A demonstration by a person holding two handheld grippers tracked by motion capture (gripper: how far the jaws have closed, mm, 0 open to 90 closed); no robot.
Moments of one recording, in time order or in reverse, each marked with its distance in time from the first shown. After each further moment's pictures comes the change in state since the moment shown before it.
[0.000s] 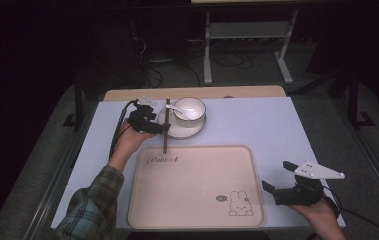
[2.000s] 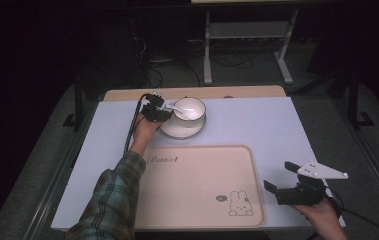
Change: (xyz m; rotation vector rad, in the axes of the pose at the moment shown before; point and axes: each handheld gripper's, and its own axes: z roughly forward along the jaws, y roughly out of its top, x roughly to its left) left arm 0.026 0.019 0.065 0.073 0.074 -0.097; right arm -0.004 -0.002 -0.003 -0.009 0.012 0.033
